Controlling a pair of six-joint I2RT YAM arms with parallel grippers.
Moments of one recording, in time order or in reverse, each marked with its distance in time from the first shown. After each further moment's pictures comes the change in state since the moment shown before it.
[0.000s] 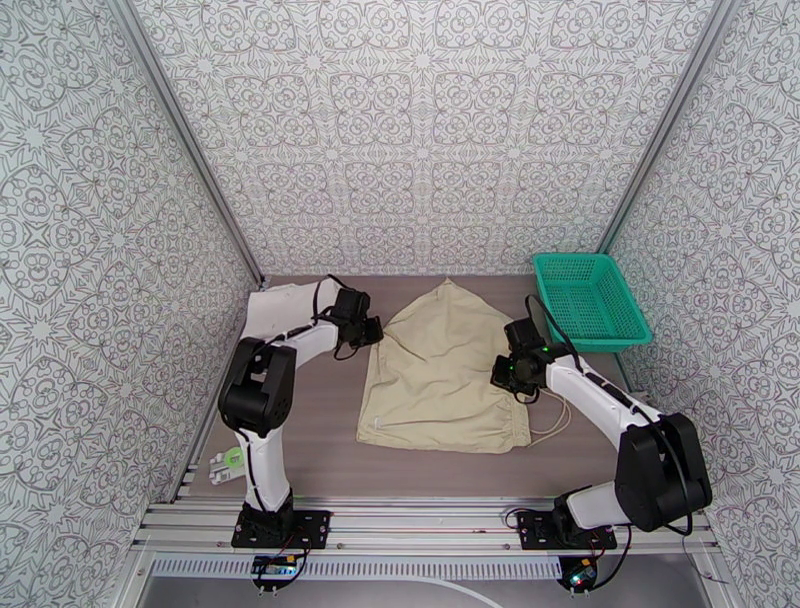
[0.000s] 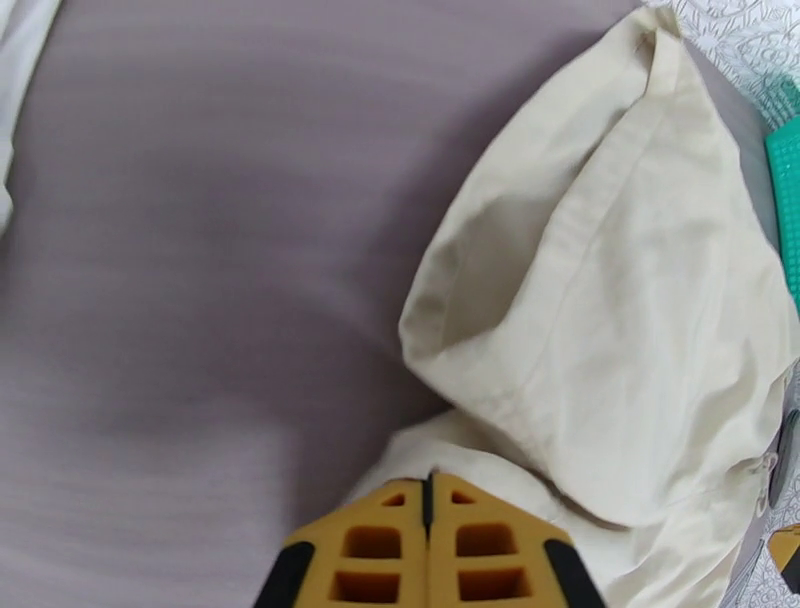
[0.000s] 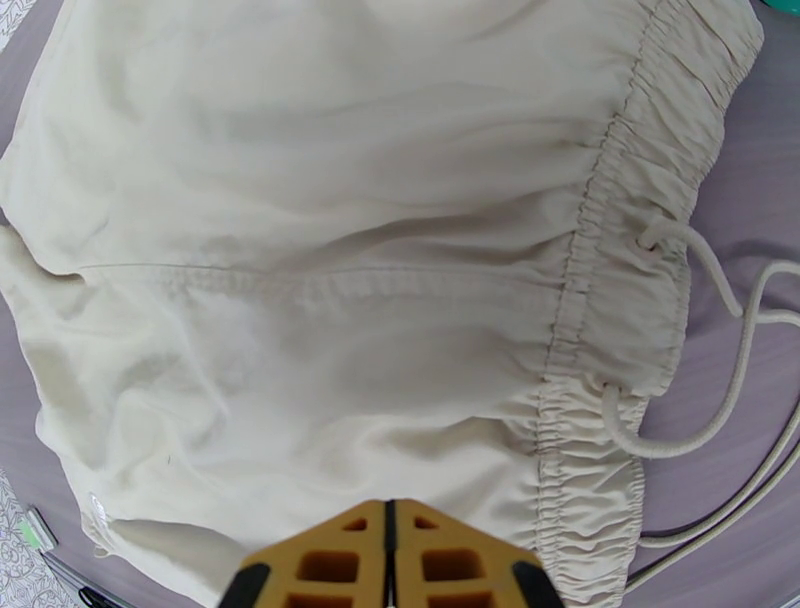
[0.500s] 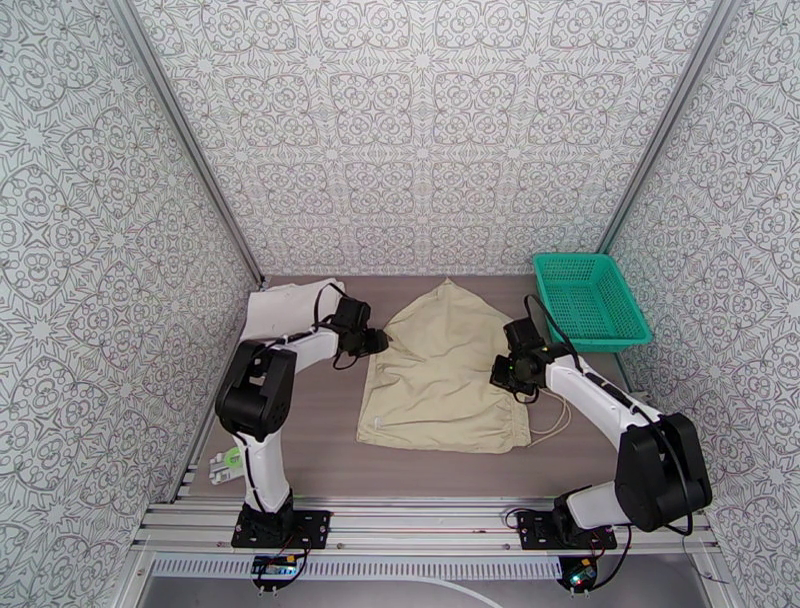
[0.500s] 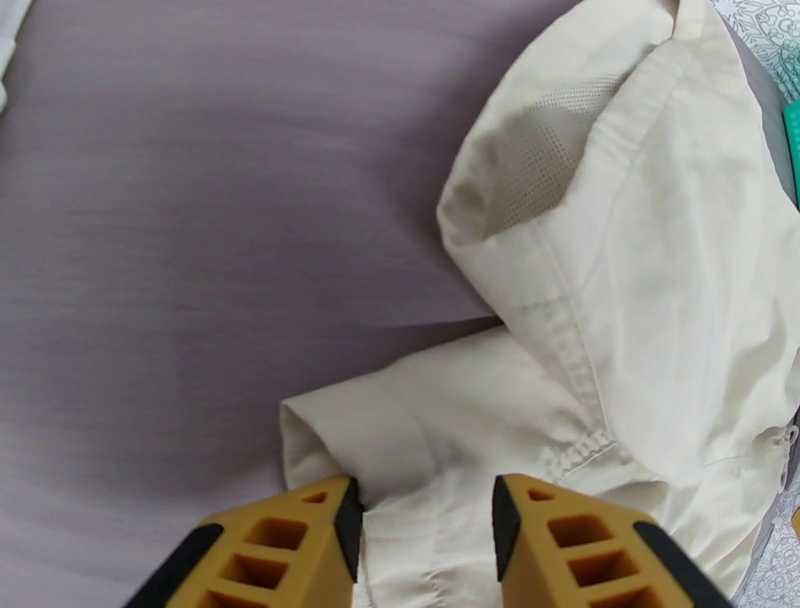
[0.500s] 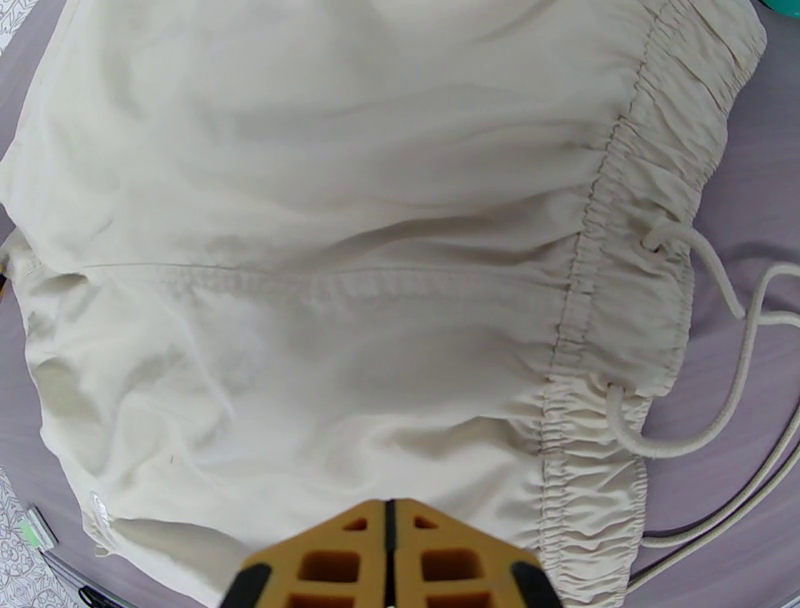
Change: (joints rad) left arm -0.027 -0.021 -0.108 0.021 -0.003 -0.019; right arm 0.003 0.000 0.003 0.000 0.000 0.000
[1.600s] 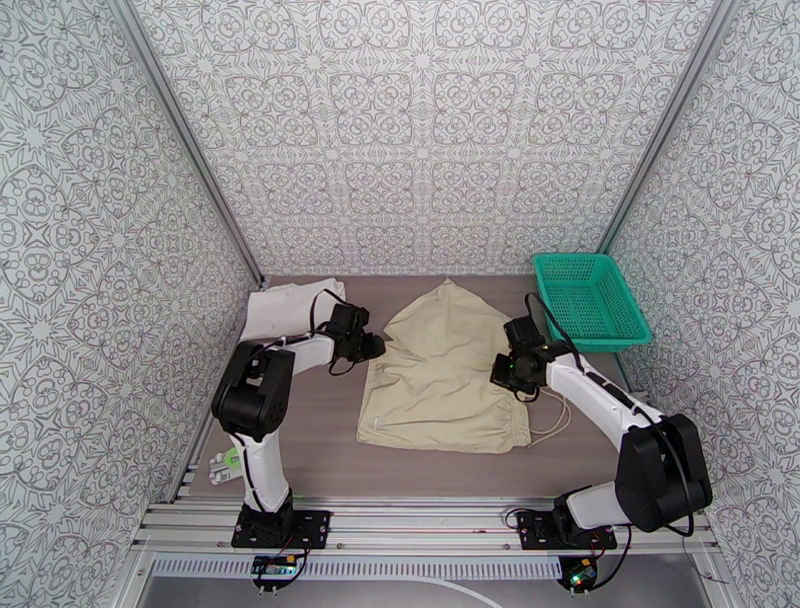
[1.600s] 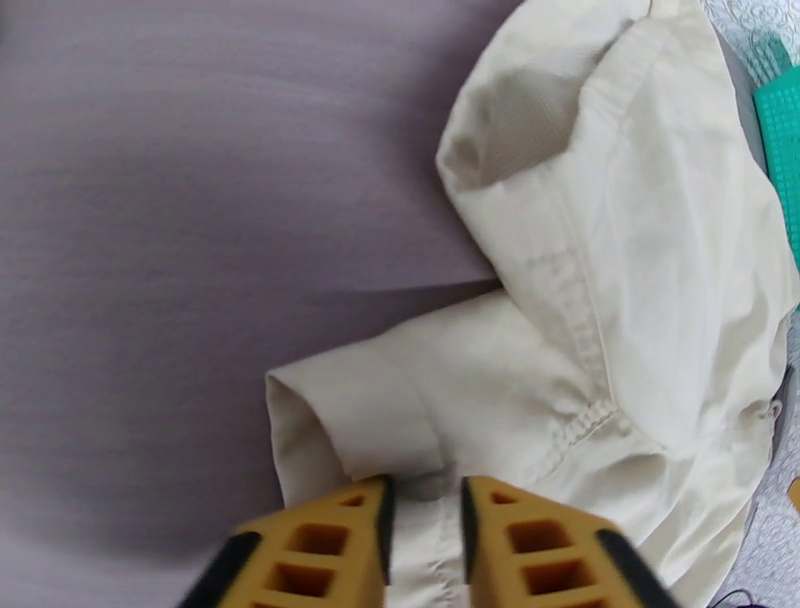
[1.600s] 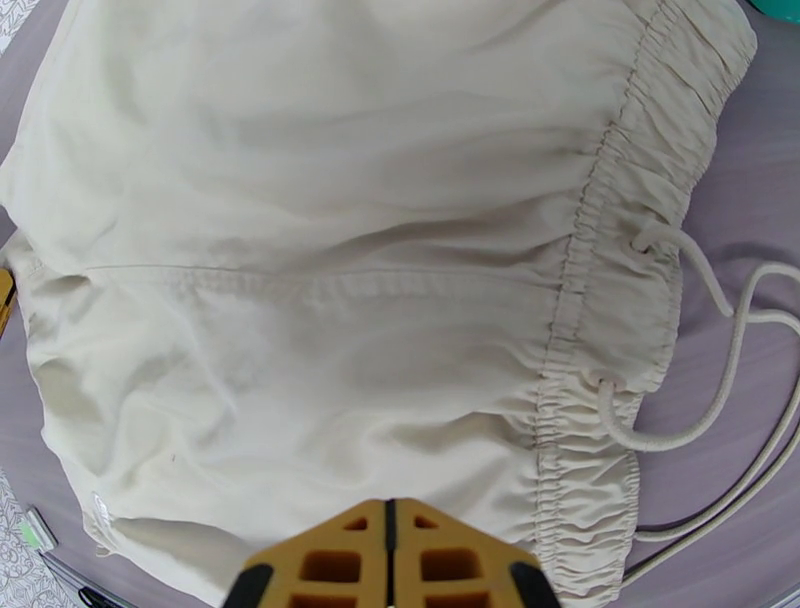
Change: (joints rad) left arm 0.034 -0.021 -0.093 0.108 0.106 0.008; right arm 0.004 -0.002 0.019 -0.025 0.011 0.000
